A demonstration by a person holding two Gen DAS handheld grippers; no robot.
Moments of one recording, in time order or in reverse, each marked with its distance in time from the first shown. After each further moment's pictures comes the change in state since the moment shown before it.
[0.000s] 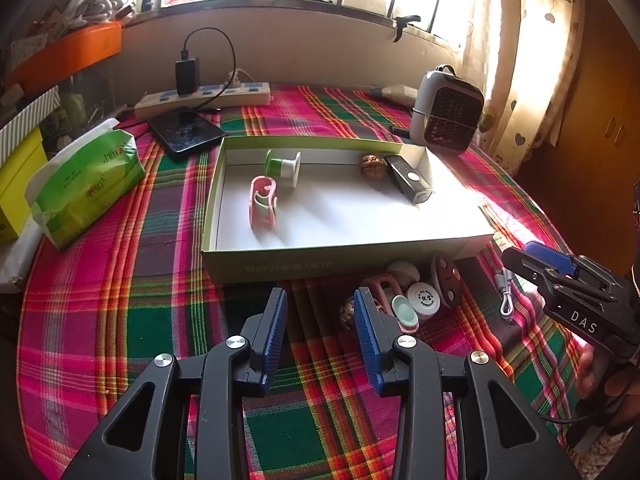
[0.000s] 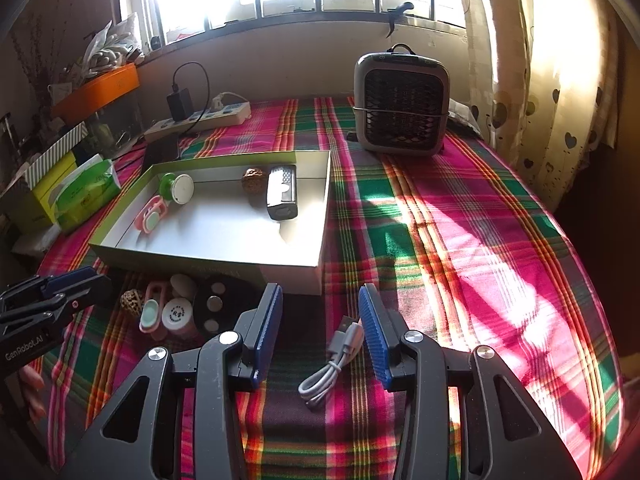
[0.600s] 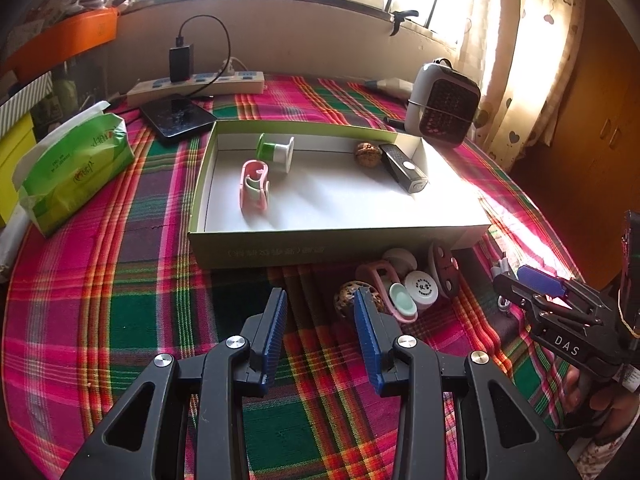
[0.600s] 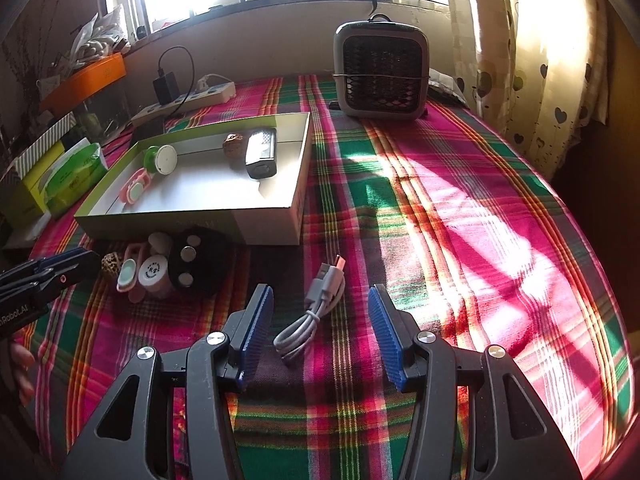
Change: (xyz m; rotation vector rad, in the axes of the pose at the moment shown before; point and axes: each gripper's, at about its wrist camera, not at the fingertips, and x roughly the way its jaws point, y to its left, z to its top) left arm 0.008 0.002 -0.006 -0.015 0.019 -0.038; right arm 0.011 -0.007 -0.024 0.026 0.069 -0.027
